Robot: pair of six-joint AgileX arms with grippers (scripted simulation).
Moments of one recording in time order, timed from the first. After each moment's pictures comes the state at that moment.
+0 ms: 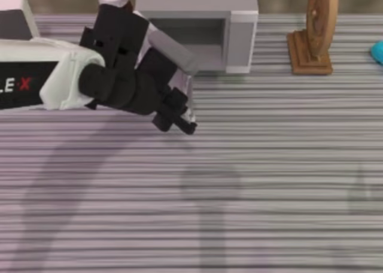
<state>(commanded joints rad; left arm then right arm) -0.47 1.84 1.13 -0.20 0.27 0.29 0.00 0.00 0.00 0.00 0.00 0.00</state>
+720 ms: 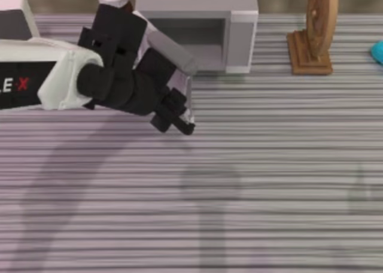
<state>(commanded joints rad) -0.46 1.84 1.13 -0.20 0.28 0.30 0.00 0.00 0.00 0.00 0.00 0.00</state>
